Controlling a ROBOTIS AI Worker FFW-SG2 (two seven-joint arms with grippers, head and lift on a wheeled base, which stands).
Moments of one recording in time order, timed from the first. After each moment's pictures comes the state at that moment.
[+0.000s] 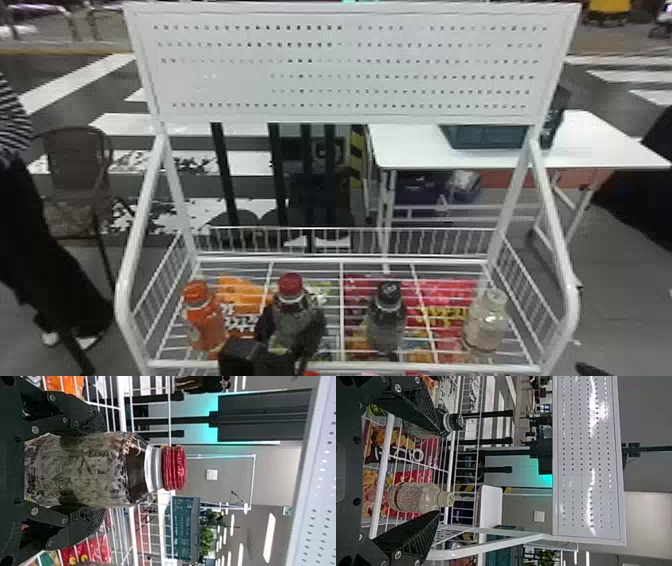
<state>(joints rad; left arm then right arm) 0.09 0.18 -0.38 -1.46 0.17 -0.18 0.10 0.92 0.00 -0.06 -2.47 -0.01 0.09 0.21</state>
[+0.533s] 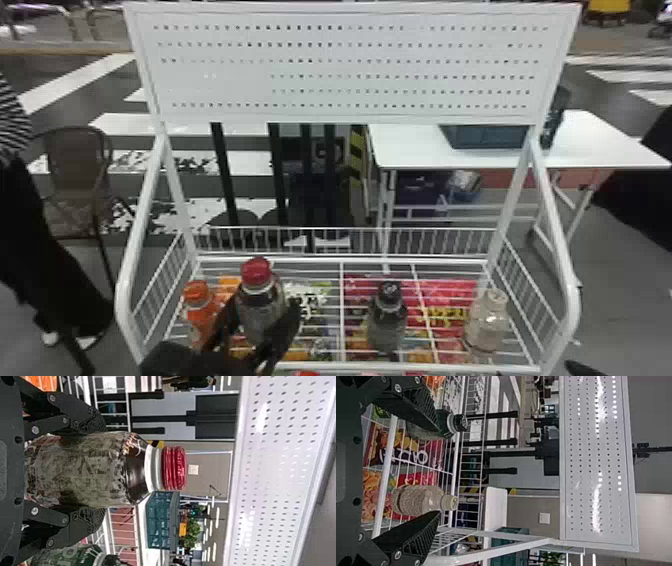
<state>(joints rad) 0.37 0.27 -0.24 -1.99 0.17 0.02 0.03 0.88 0.00 -0.05 -2.46 0.00 0.14 0.21</state>
